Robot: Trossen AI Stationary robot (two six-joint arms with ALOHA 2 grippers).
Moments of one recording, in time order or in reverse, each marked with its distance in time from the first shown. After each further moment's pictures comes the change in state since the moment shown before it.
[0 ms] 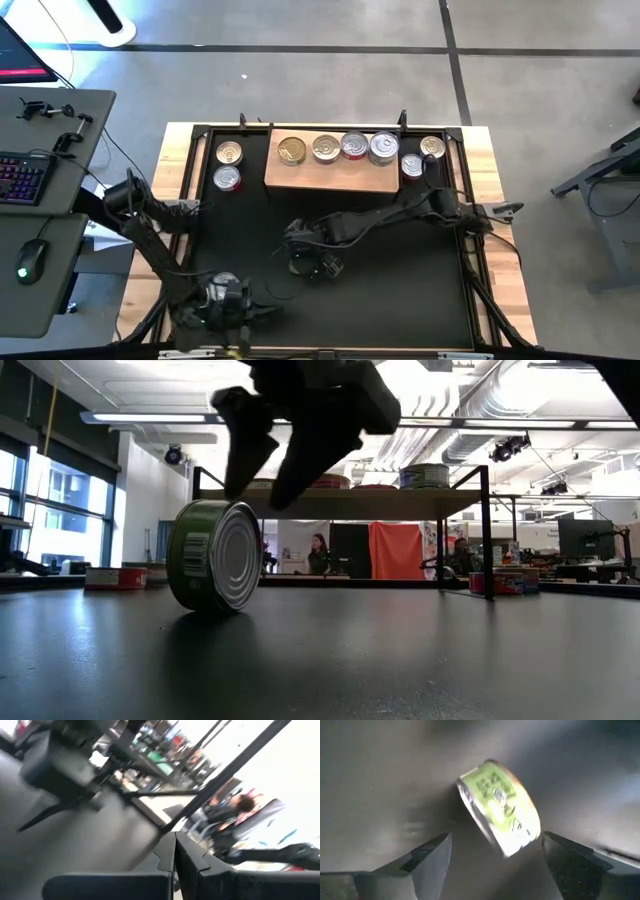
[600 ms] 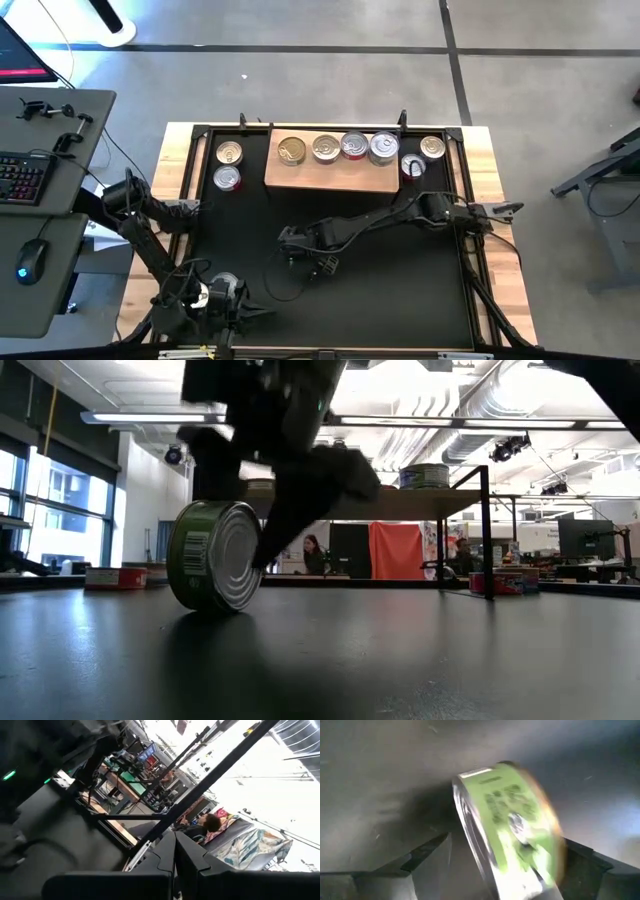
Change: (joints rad) left arm -0.024 -0.006 0.001 0.433 0.014 0.334; right arm -0.006 0.099 0.006 0.084 0.011 -0.219
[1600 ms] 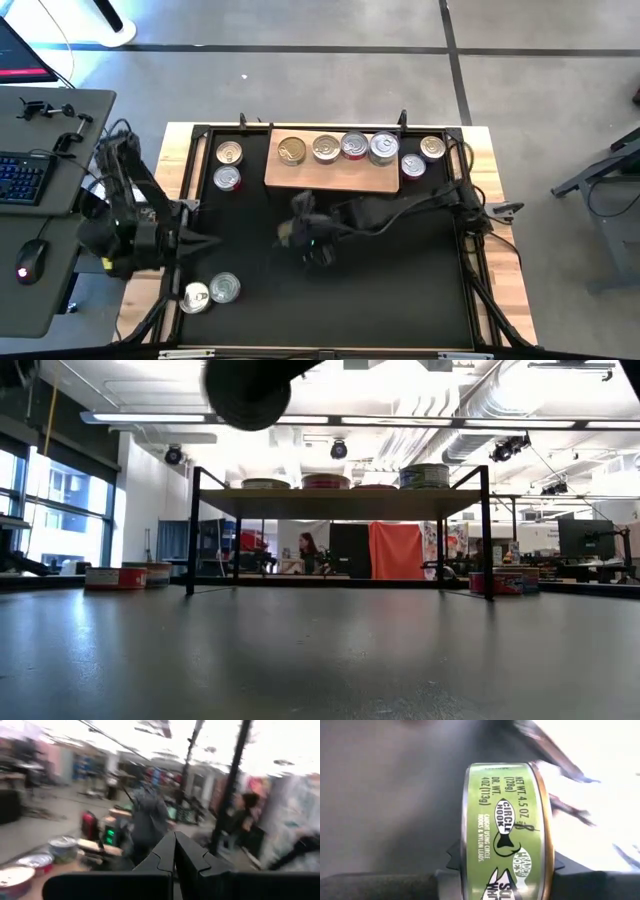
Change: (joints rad) left arm -0.095 -0.636 -0.058 -0.388 -0.087 0.800; right arm -0.003 -0.288 -0.002 -0.009 0.322 0.428
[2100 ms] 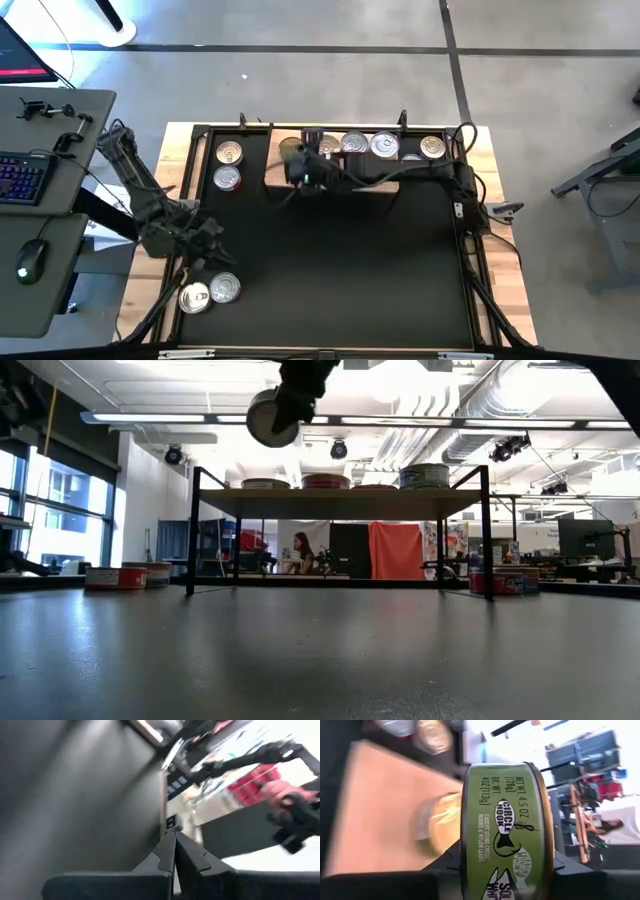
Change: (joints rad) left arm 0.189 -0.368 -0.498 -0.698 0.681 -1.295; right arm -0.249 -0.011 0.000 0.202 0.348 -0.166
